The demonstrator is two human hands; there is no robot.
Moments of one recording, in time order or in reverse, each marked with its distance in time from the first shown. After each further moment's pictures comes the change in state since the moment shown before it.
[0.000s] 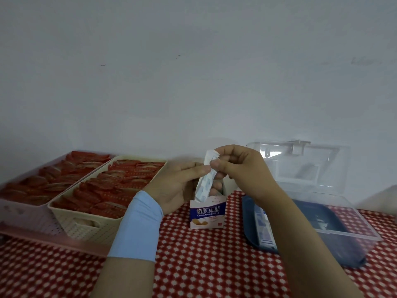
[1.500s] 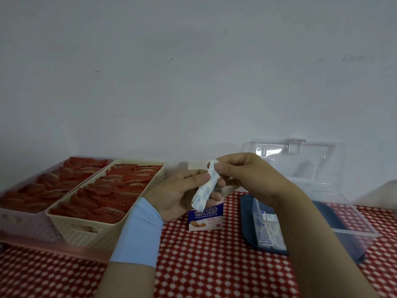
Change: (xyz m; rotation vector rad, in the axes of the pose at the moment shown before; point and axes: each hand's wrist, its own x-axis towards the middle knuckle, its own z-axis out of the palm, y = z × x) left_hand -0.006 -0.003 0.011 -0.058 -0.118 -0.060; right_hand -0.005 -0.007 -0.022 -0.031 -0.209 0.200
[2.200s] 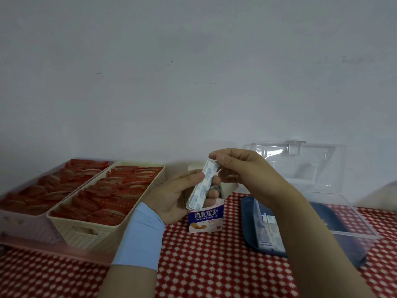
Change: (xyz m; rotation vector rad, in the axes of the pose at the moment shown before) left_hand 0.001 -0.002 0.000 -0.151 0.049 0.044; right_hand 0.002 -0.004 0.004 0.114 0.050 -0.059
